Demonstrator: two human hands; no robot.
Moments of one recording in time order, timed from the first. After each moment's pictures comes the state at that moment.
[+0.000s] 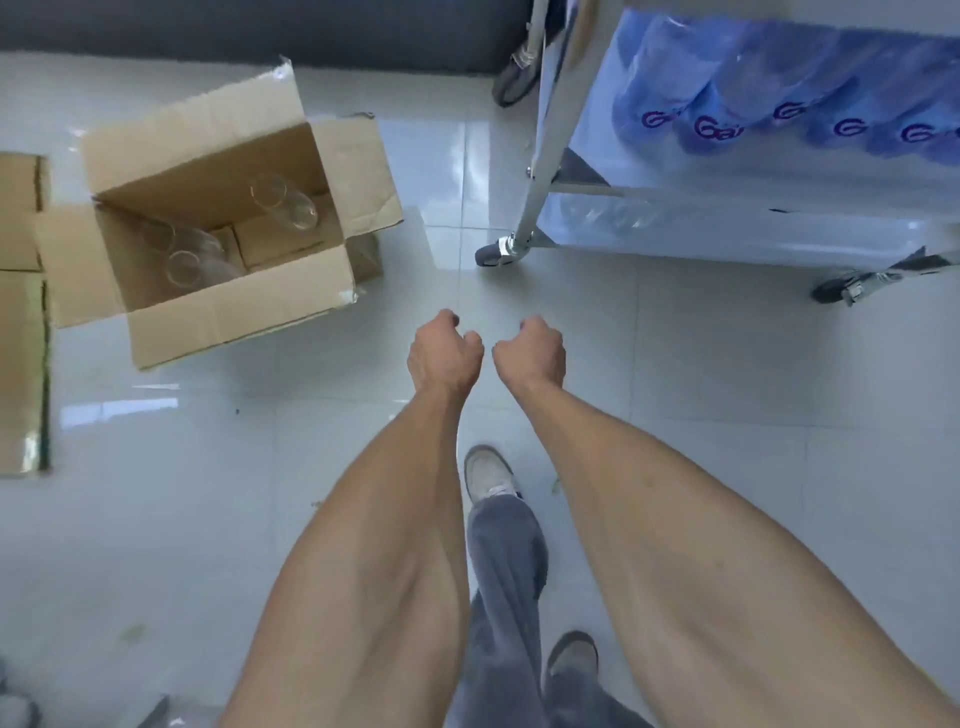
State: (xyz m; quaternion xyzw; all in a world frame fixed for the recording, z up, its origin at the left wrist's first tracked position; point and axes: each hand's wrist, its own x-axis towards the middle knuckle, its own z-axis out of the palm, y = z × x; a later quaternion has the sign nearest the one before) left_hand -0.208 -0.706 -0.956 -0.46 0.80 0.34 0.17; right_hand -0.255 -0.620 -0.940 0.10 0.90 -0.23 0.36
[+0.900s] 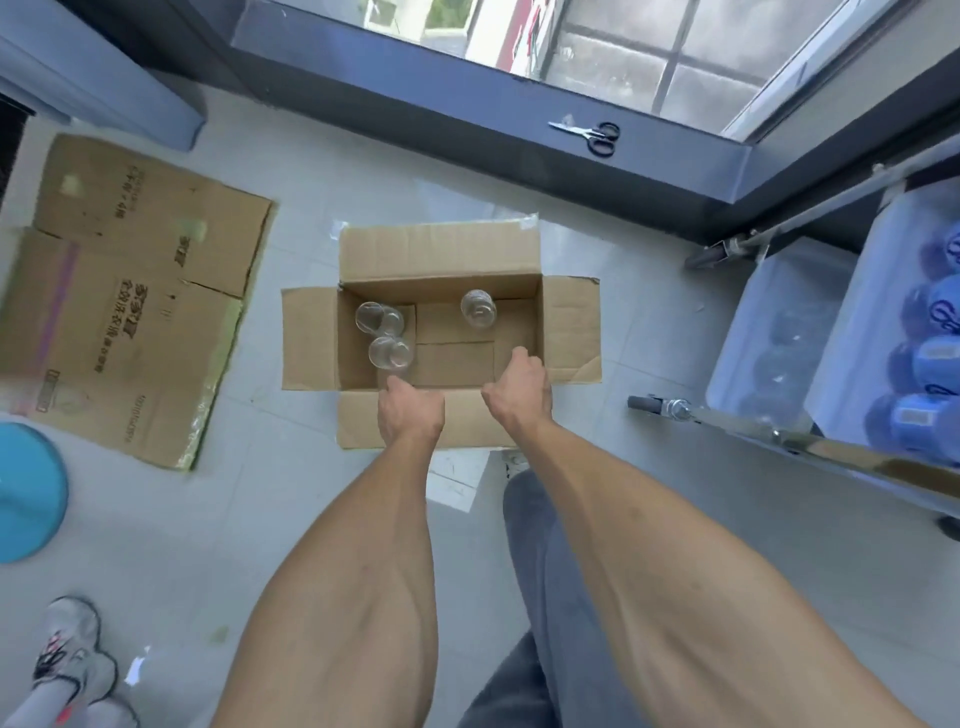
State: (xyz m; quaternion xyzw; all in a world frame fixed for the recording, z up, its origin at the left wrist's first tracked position) left_hand -0.182 -1.076 -0.898 -0.71 0.61 0.31 0.17; right_hand -0.282 -0.997 -0.896 -0.10 0.89 -0.14 0.43
